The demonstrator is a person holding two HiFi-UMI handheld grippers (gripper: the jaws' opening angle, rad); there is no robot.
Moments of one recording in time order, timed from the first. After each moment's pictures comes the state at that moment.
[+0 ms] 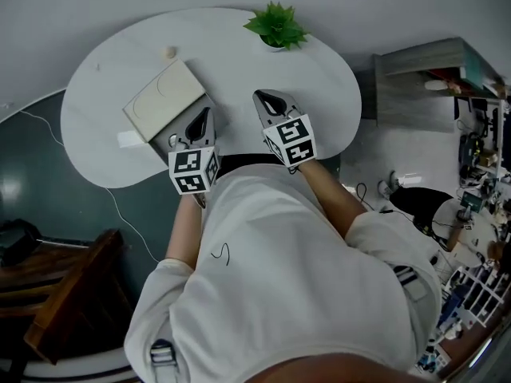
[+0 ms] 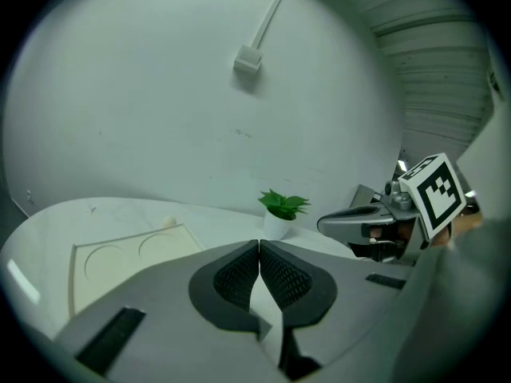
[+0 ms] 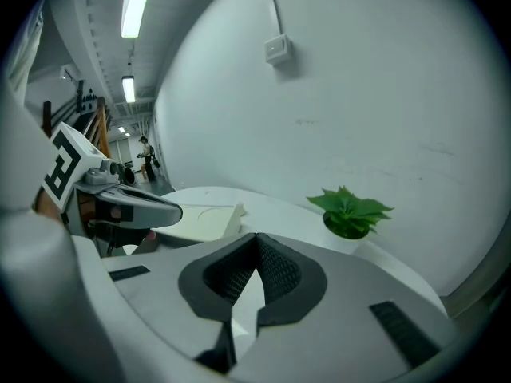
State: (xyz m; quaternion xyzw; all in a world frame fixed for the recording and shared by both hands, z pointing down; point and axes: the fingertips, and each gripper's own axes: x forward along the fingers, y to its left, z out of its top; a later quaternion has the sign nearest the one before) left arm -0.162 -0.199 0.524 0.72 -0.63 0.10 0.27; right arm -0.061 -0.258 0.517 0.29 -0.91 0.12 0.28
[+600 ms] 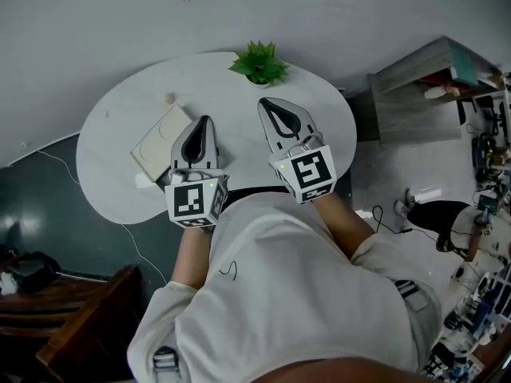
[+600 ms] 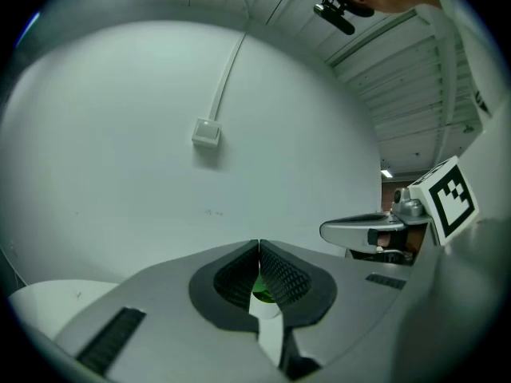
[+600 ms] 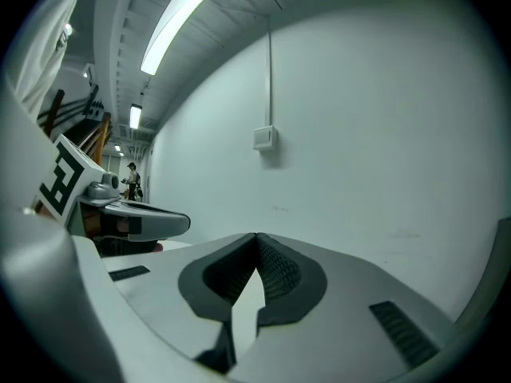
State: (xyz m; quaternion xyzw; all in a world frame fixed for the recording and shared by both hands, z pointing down) left arm -0.126 -0.254 0.361 0.75 -0.65 0.03 0.09; right arm -0.026 -0.294 0.353 0.35 -0.93 0.02 0.12
